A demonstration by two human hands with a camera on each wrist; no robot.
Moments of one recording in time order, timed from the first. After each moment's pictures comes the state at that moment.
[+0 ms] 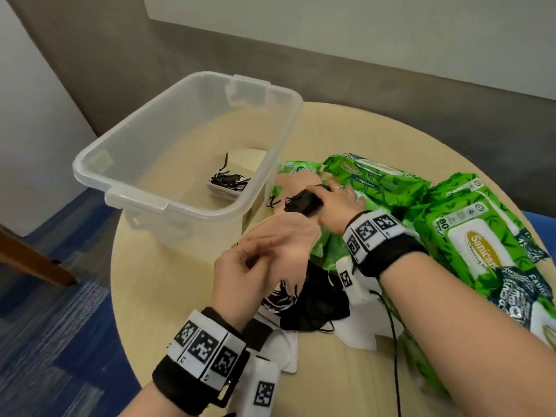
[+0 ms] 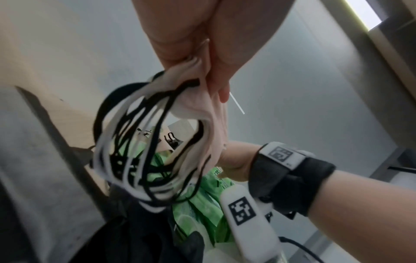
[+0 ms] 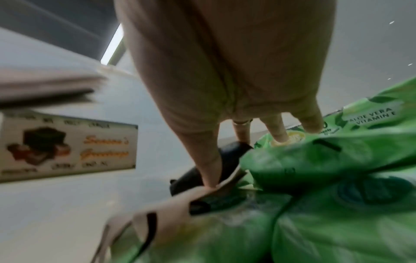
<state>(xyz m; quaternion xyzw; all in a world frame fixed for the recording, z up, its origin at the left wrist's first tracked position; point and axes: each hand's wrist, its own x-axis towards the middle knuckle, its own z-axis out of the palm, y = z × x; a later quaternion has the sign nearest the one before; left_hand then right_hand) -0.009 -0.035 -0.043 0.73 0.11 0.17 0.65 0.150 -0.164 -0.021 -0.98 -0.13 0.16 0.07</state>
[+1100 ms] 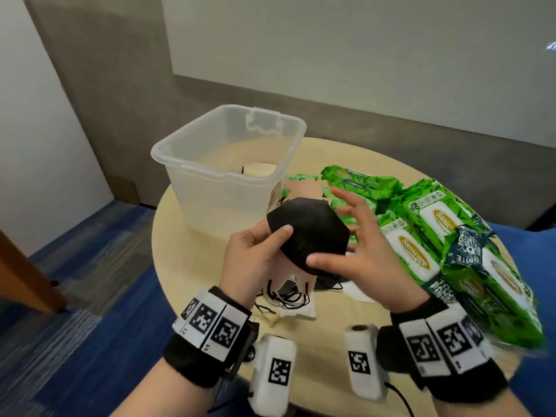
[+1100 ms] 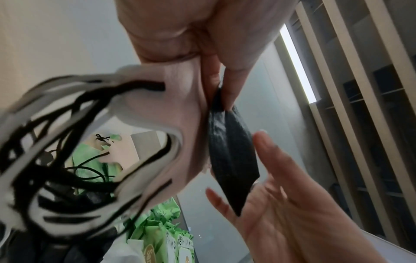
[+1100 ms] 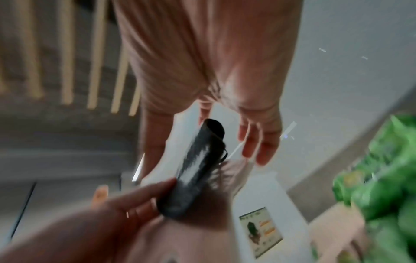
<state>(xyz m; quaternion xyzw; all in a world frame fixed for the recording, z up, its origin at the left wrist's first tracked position) -0.107 -0.021 -0.003 0.59 0.03 0.13 0.80 -0.082 -0.179 0.027 -0.81 -0.21 0.00 0.55</state>
